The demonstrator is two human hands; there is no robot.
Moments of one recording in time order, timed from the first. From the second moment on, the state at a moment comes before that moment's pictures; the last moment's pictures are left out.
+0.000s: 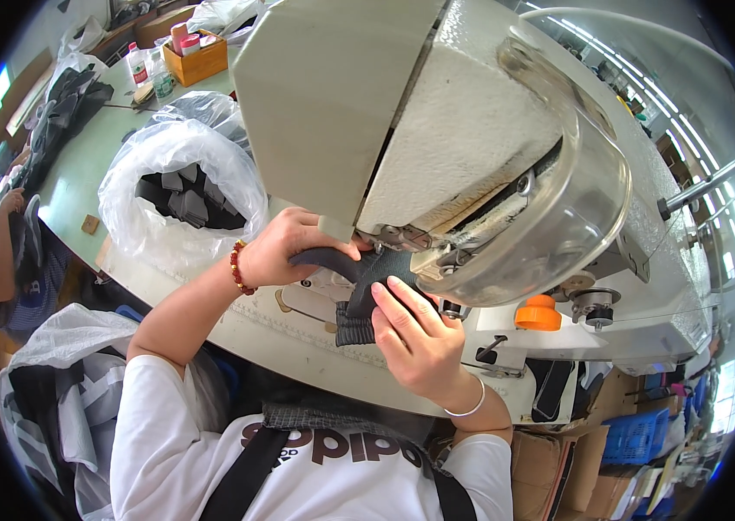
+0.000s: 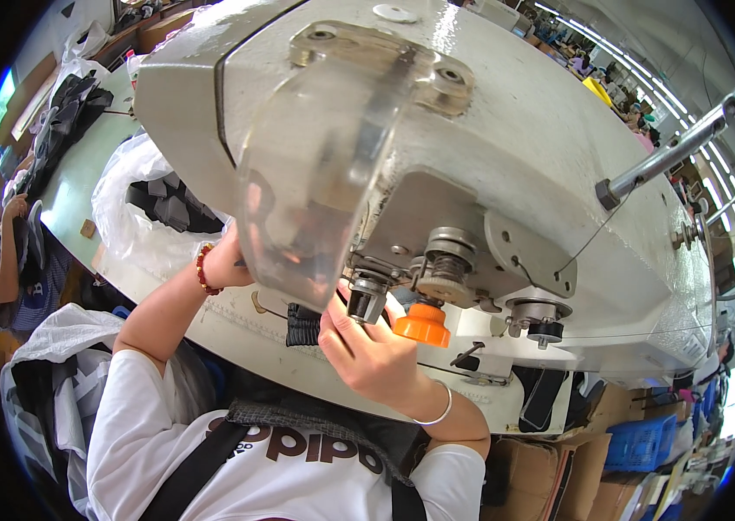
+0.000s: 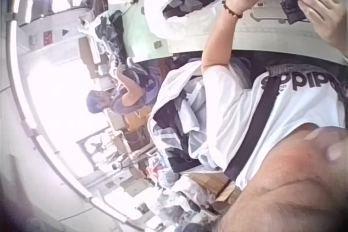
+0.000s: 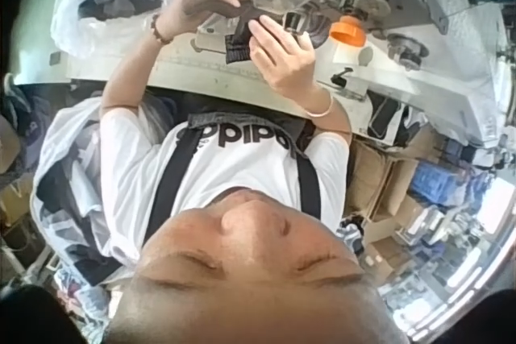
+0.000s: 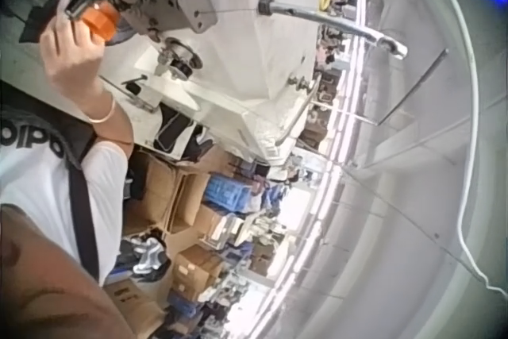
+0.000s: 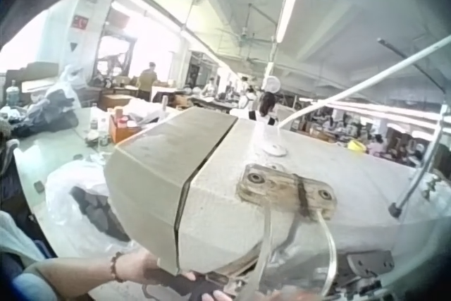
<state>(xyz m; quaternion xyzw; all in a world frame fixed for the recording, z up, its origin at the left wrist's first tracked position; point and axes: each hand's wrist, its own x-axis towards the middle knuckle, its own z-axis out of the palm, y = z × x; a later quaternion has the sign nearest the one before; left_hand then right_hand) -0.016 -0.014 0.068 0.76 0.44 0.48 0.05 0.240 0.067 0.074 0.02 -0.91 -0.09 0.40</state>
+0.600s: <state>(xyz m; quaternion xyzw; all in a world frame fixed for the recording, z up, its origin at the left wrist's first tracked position) 0.007 -0.020 0.050 0.76 0.48 0.41 -0.15 0.249 0.089 0.071 0.03 -0.93 -0.06 0.37</state>
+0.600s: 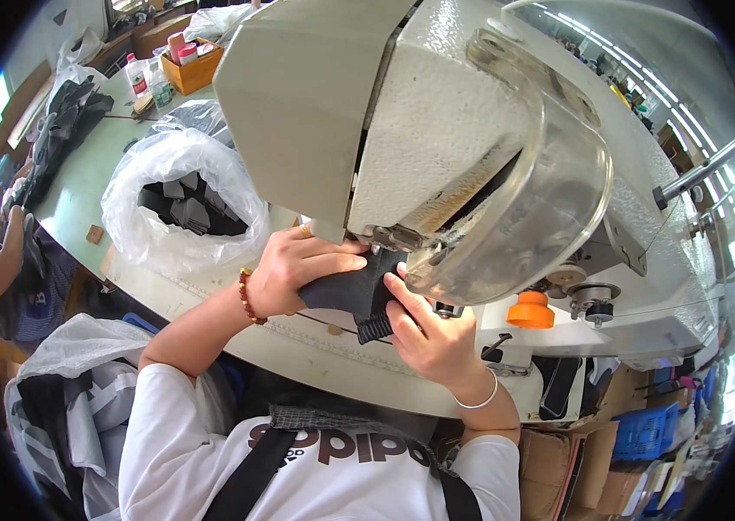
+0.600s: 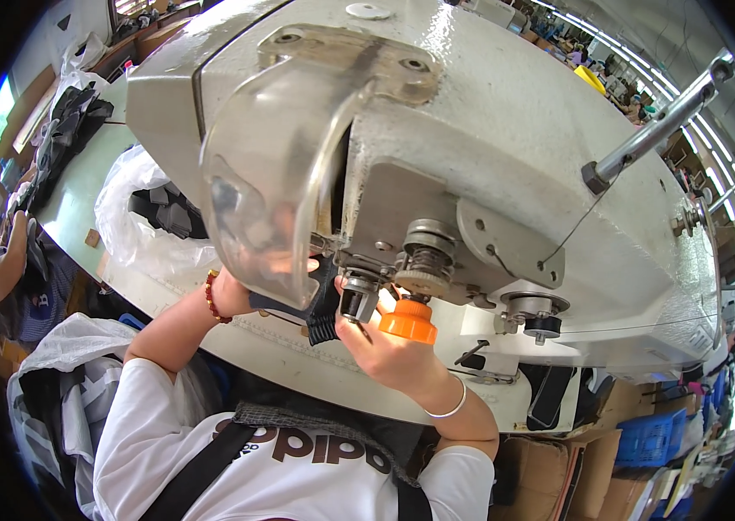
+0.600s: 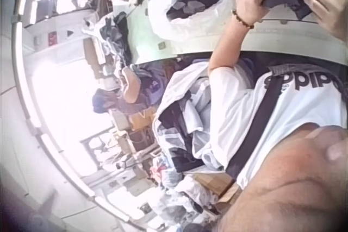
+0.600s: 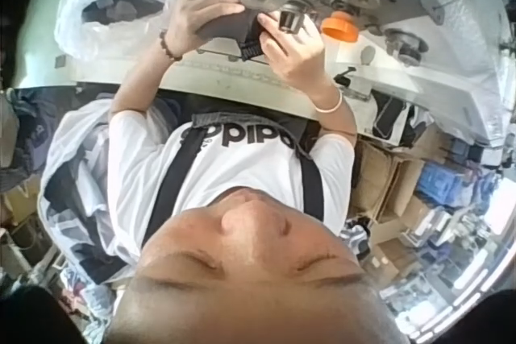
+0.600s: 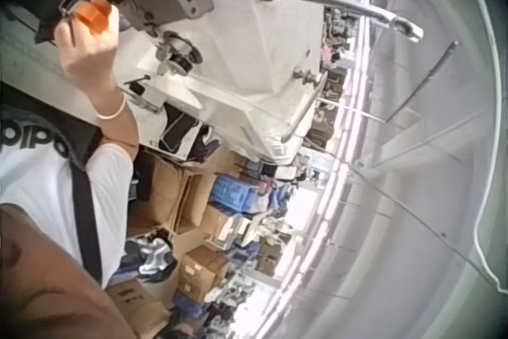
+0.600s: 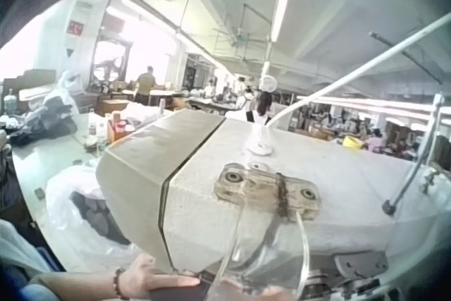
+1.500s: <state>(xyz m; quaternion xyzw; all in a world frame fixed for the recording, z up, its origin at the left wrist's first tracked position) 0.024 -0.041 0.058 0.80 0.40 0.42 -0.16 0.240 0.081 0.043 0.06 -0.89 -0.08 0.45</state>
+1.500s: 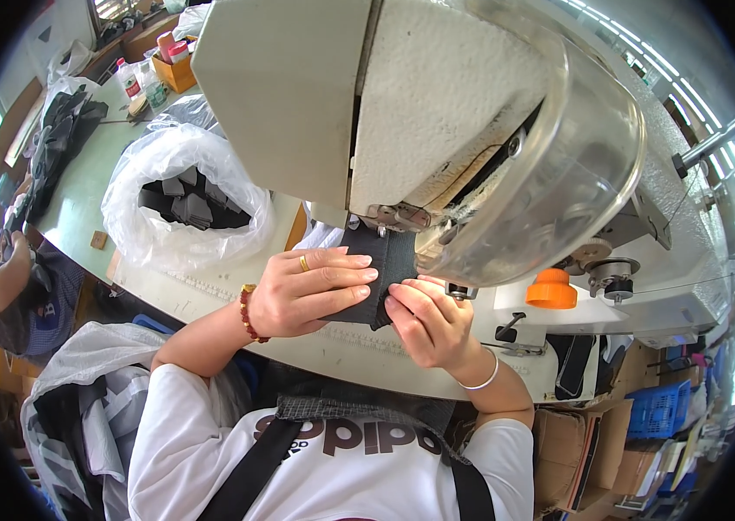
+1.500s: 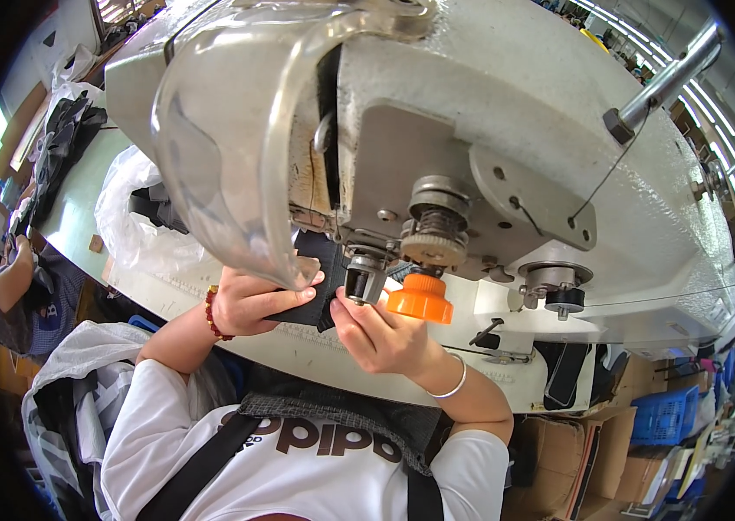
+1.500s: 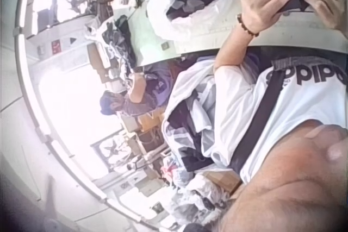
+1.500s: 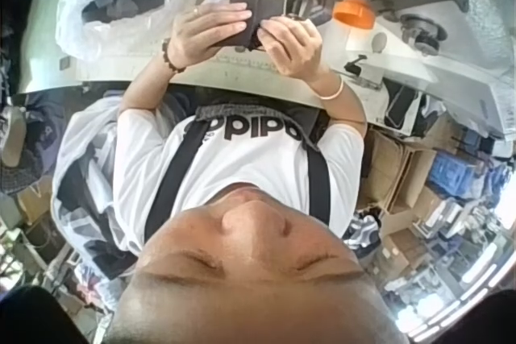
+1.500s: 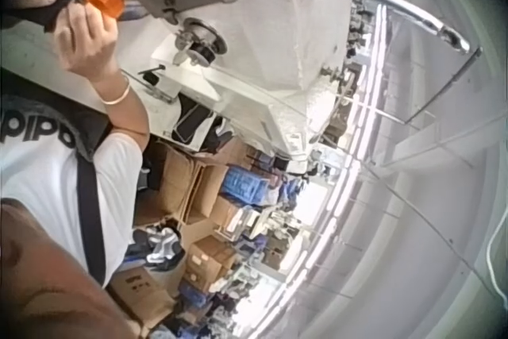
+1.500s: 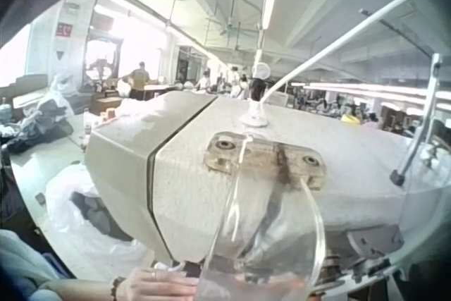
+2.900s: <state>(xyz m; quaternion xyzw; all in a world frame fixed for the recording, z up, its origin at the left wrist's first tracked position) 0.022 -0.035 0.073 0.79 0.46 0.38 -0.13 0.222 0.092 0.030 0.03 -0.86 -0.15 0.49</state>
